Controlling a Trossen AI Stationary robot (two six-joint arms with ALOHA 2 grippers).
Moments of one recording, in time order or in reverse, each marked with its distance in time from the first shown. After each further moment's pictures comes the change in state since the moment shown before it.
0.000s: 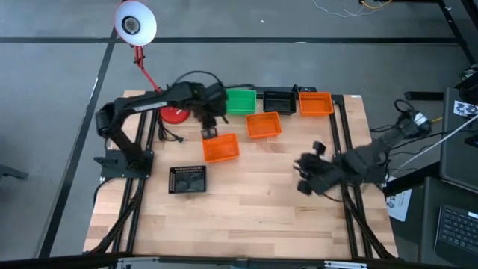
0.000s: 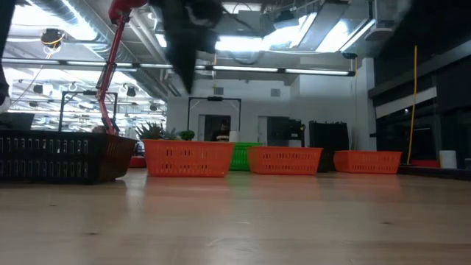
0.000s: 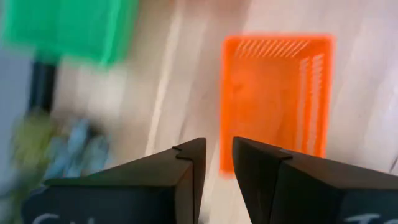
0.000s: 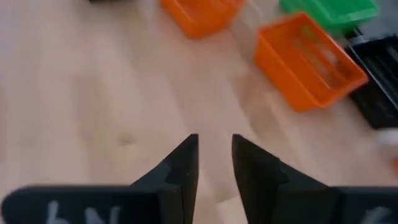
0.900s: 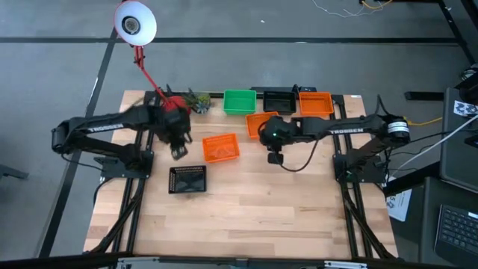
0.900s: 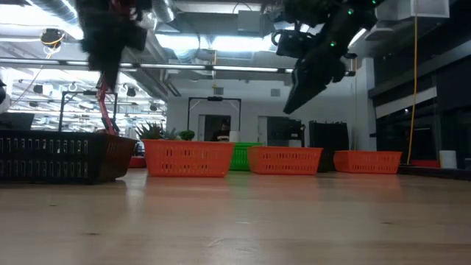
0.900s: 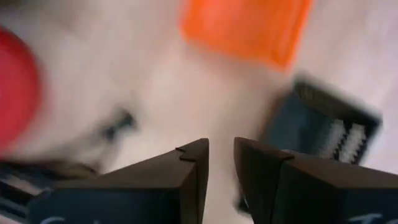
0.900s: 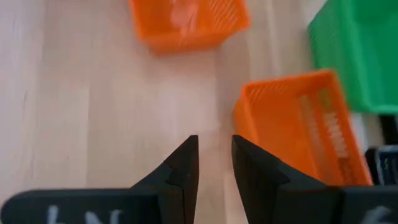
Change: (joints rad) left arm -0.079 -0.556 -0.564 0.013 0.077 -0.416; right arm -0.685 0.375 0.146 0.363 -0.532 -0.931
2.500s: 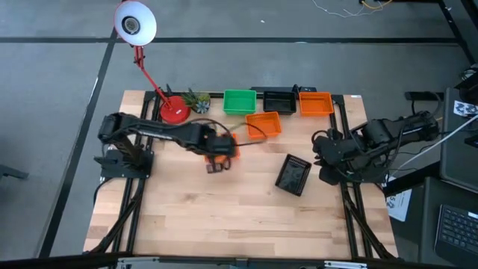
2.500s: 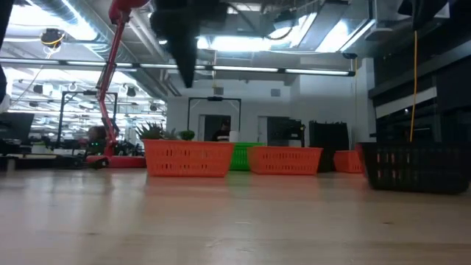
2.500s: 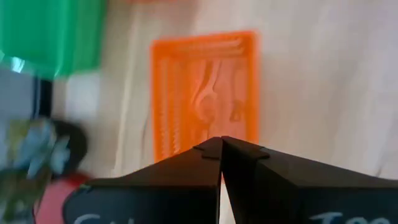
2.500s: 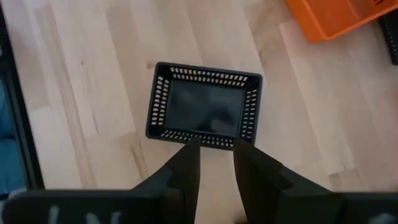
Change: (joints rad) left arm -0.370 0.608 0.537 -0.057 -0.427 0.045; right arm 0.467 -0.446 0.206 -0.845 0.038 0.785
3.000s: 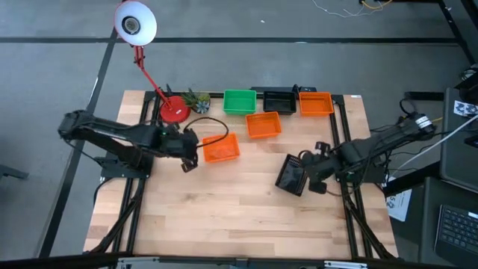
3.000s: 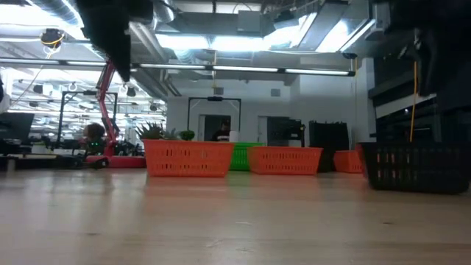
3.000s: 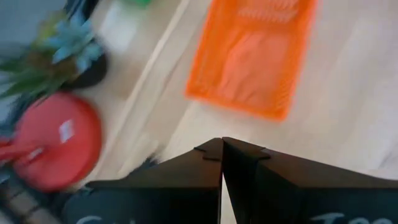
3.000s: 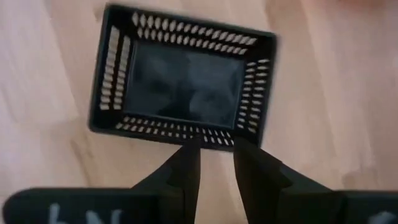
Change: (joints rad) left arm -0.081 -0.490 -0.462 0.123 -0.105 -0.318; right arm 0.055 0.047 -0.379 0.255 0.059 -0.013
